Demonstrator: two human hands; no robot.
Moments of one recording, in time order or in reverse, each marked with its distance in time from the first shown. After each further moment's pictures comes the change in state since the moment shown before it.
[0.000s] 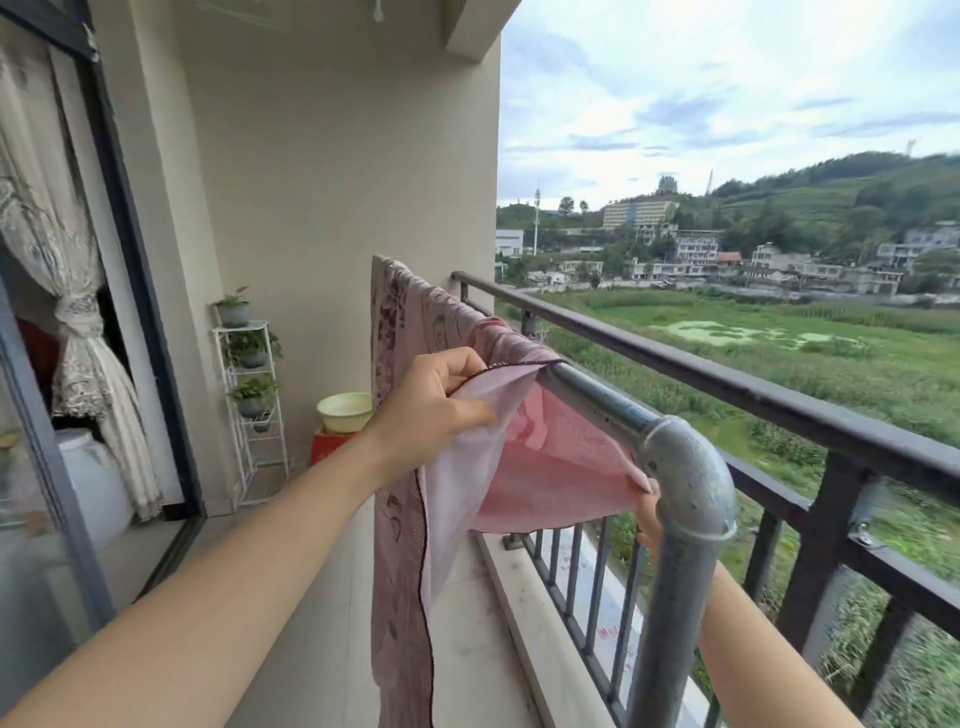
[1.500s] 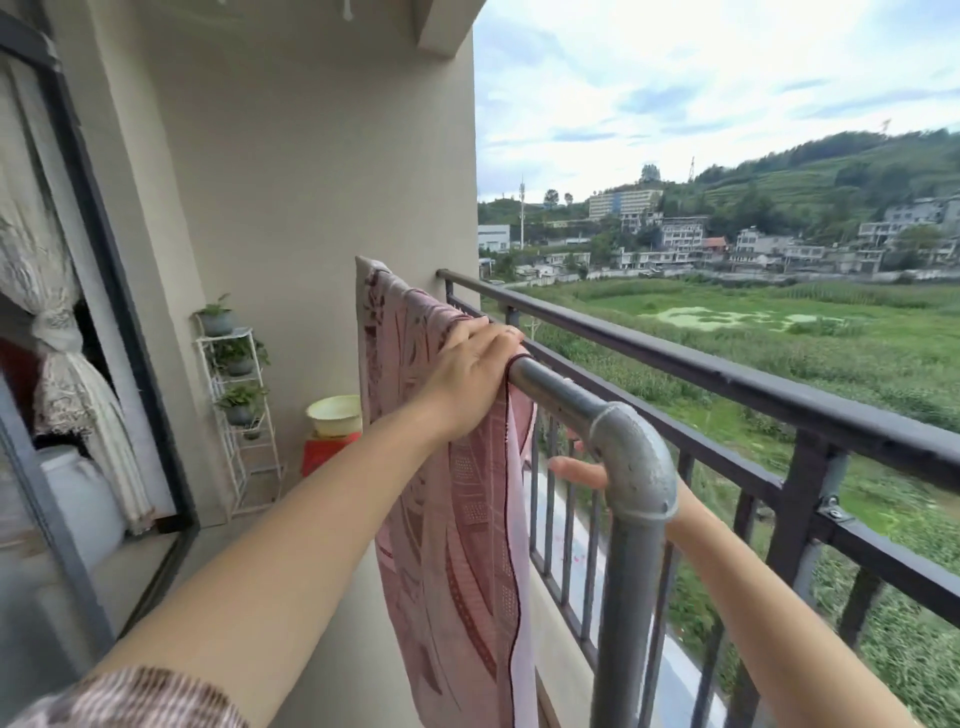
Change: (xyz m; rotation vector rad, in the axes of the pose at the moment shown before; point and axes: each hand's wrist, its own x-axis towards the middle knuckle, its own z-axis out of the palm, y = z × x) left_hand 0.052 -0.005 0.041 0.372 0.029 0.006; right_hand -0.093 -0.077 -0.030 -0.201 -0.288 -0.572
